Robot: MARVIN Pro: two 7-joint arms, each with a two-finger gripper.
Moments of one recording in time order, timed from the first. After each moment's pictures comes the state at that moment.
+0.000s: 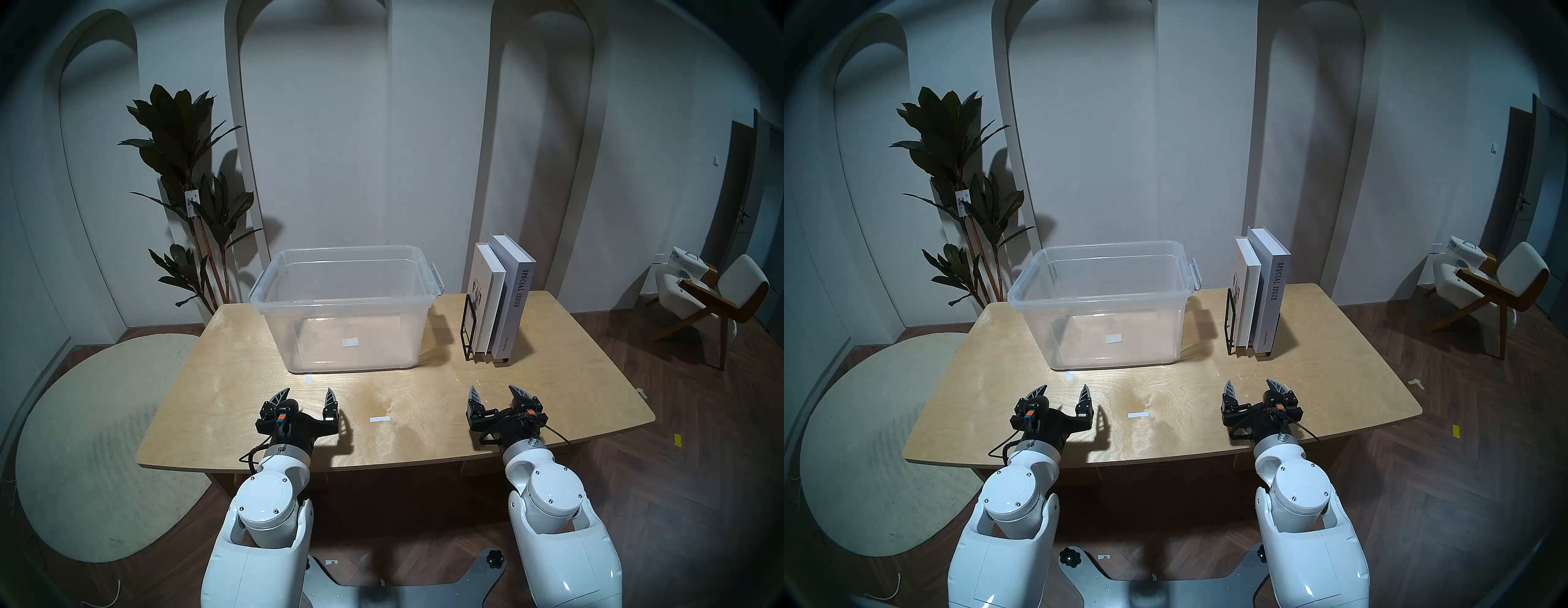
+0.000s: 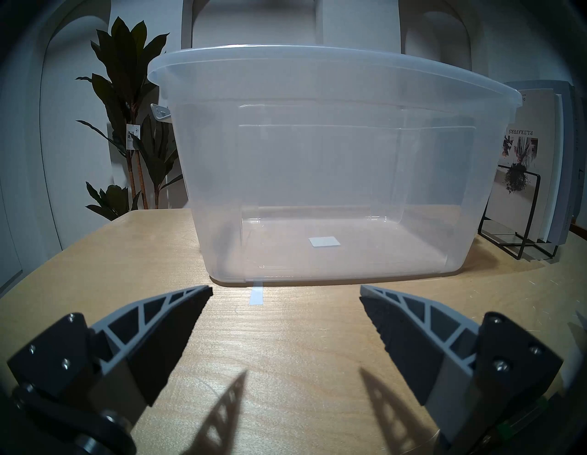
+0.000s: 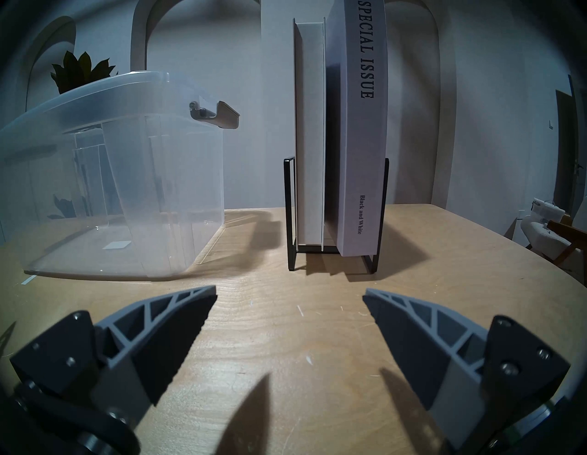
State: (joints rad) left arm 1.90 -1.61 -1.57 -1.78 0.05 0.04 0.02; right arm -1.83 -1.54 1.57 -1.72 0.04 0.03 0.02
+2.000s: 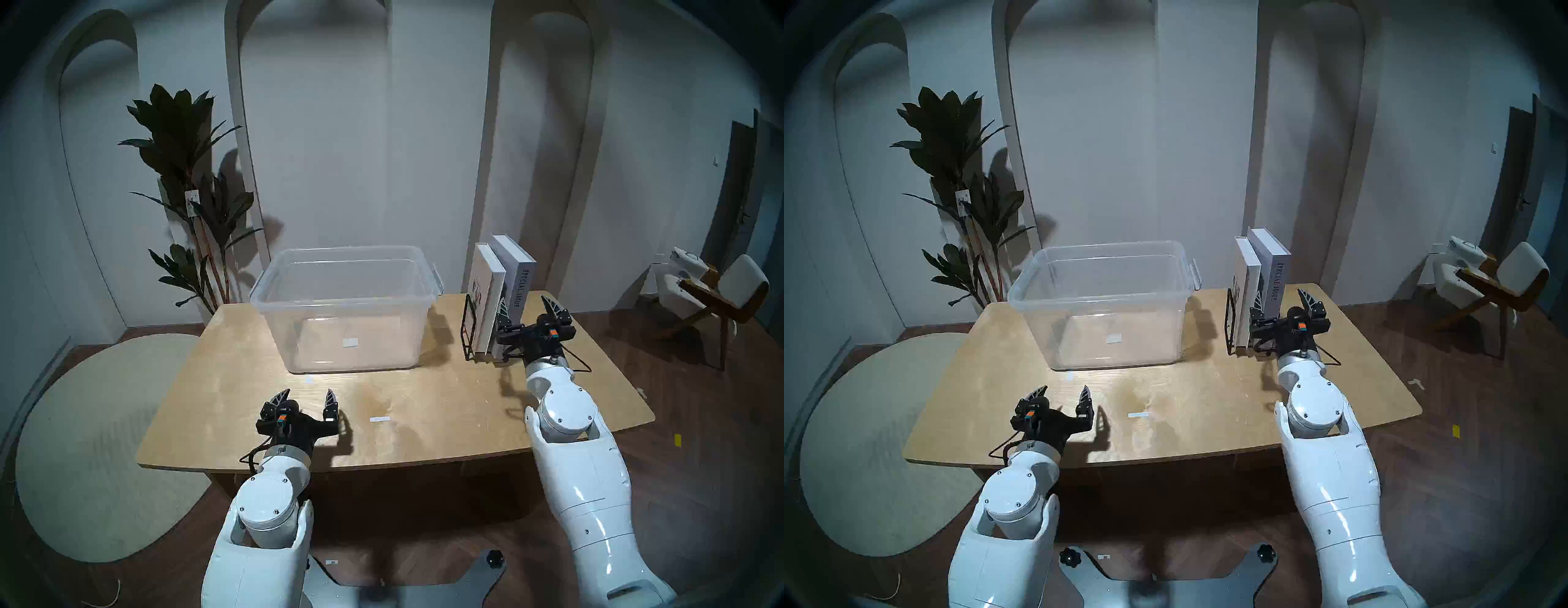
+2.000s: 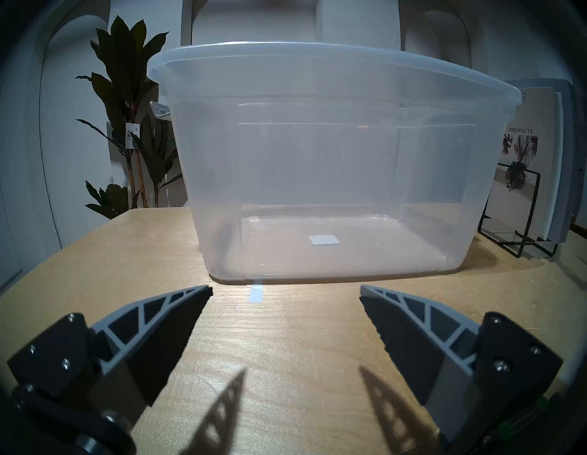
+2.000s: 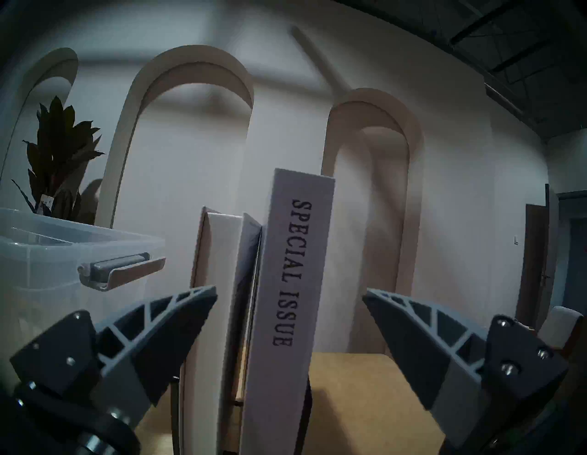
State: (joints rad) left arm 1.90 -1.61 -1.57 -1.78 0.05 0.04 0.02; right arm -1.48 -1.45 1.62 -1.56 -0.04 -0.18 -0.03
